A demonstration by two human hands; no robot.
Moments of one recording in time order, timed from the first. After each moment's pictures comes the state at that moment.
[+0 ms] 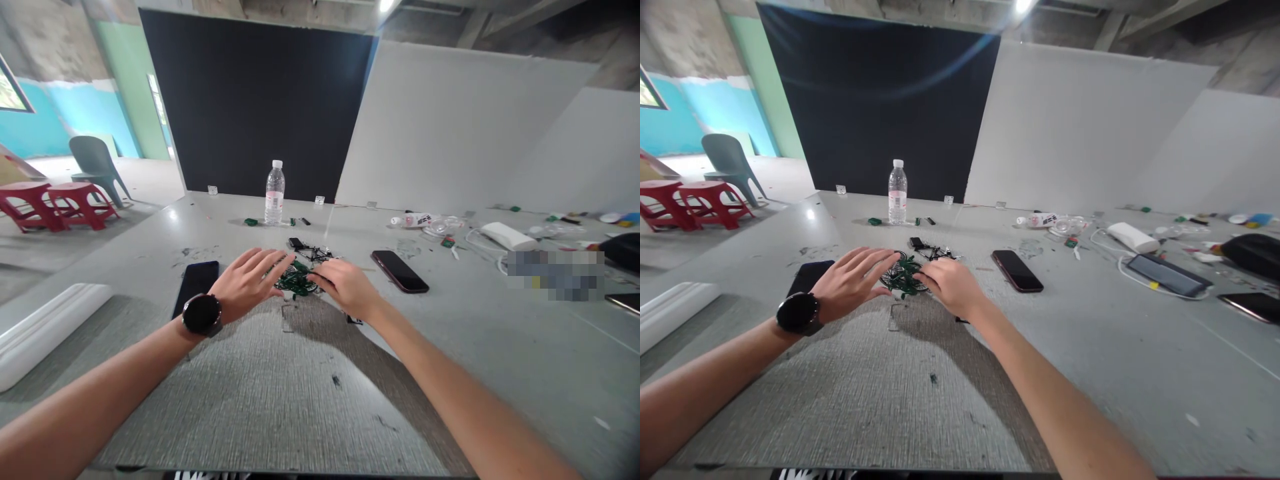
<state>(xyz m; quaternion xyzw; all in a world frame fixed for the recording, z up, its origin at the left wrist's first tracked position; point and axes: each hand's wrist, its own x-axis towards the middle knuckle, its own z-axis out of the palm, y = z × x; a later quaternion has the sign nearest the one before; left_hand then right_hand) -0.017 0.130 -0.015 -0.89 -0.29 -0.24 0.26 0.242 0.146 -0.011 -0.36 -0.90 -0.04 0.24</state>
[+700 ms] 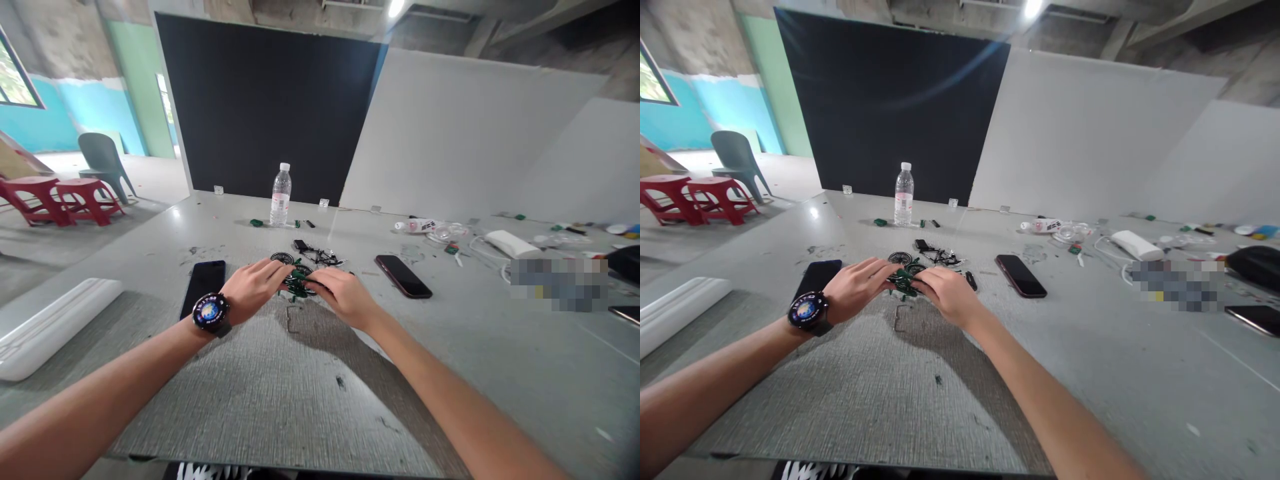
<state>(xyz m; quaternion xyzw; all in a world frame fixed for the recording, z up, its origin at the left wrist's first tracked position) -0.016 0.134 -0.025 -0.89 -0.31 -0.27 0.20 0.229 0.138 -0.014 -0.34 -0.90 0.05 0.26</state>
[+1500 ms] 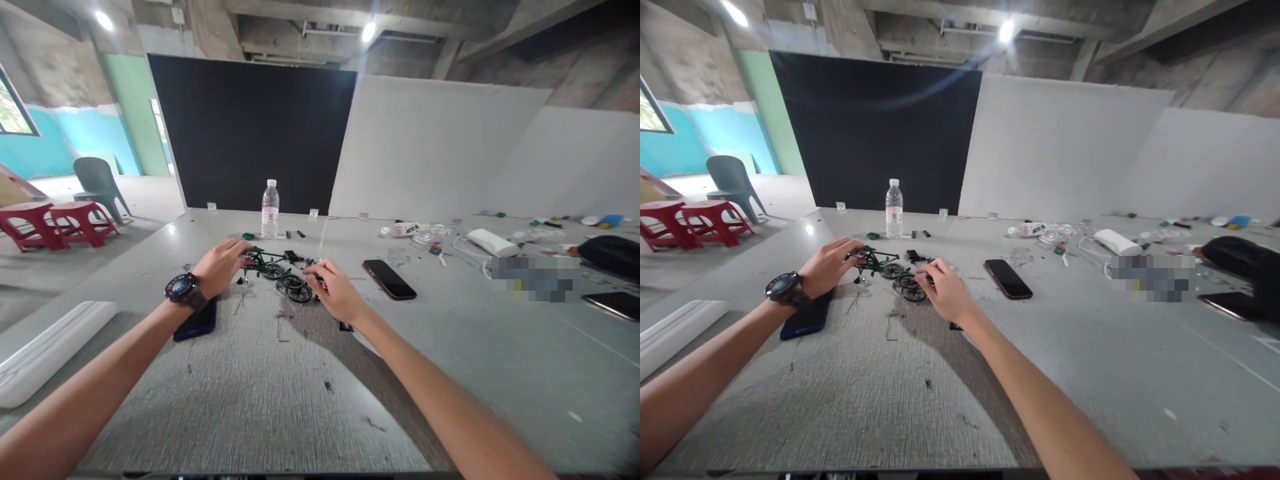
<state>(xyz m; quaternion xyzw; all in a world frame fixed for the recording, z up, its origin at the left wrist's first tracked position) -0.058 0.185 0.005 -0.85 -0.41 -0.32 0.11 0.244 0.145 -0.012 -0.44 -0.83 0.11 0.32</state>
